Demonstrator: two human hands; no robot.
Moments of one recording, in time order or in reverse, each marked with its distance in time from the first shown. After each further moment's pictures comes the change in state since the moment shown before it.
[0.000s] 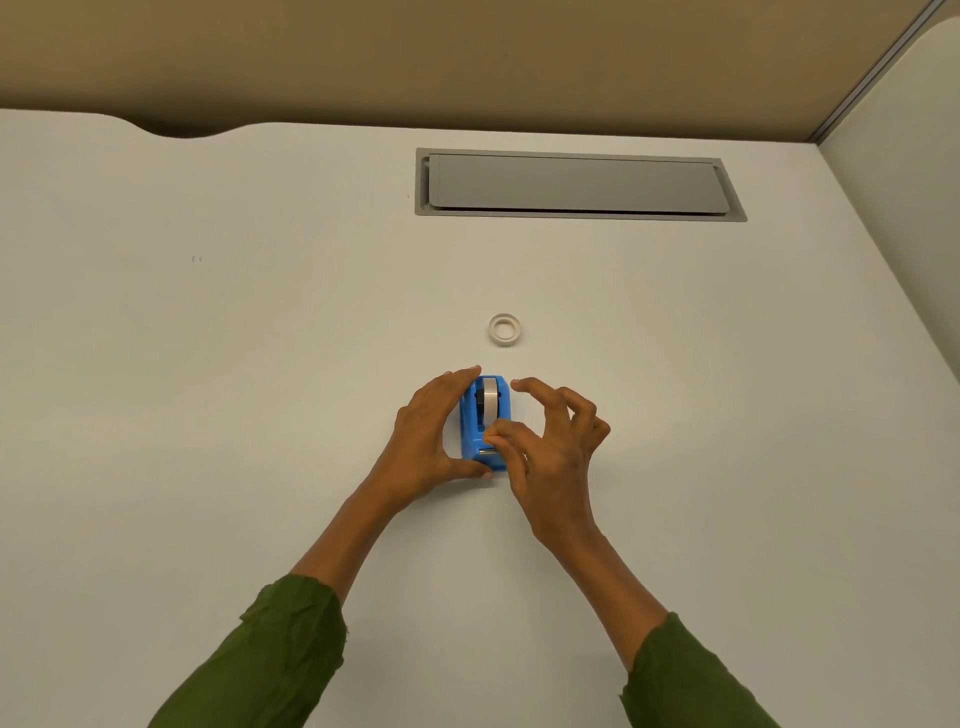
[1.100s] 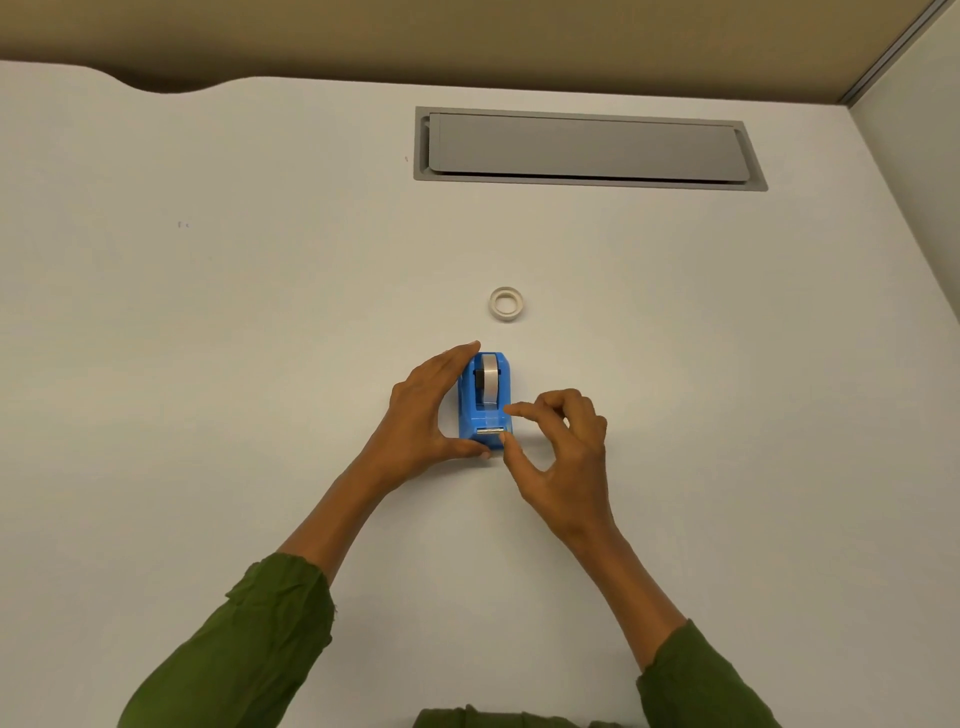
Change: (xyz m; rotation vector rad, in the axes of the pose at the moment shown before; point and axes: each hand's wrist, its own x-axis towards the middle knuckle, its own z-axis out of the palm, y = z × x) left_hand 0.000 0.003 -0.003 0.030 -0.021 0.018; right_hand -0.017 0.017 -0.007 0.182 -0.141 0.187
